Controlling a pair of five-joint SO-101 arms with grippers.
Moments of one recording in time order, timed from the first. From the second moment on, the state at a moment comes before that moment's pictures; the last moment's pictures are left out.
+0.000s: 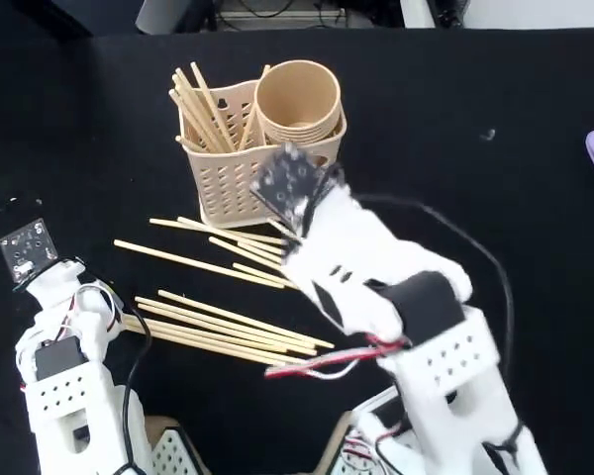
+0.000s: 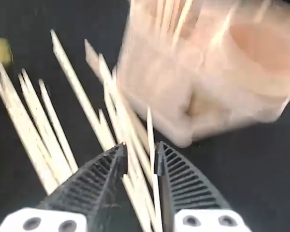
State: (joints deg) left arm -28.7 -72.0 84.4 46.3 5.5; right arm -27.5 -47.9 28.4 78.5 20.8
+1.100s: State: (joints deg) left arm -28.7 -72.0 84.4 46.3 5.5; right arm -8.9 -33.5 63.1 57.5 47.5
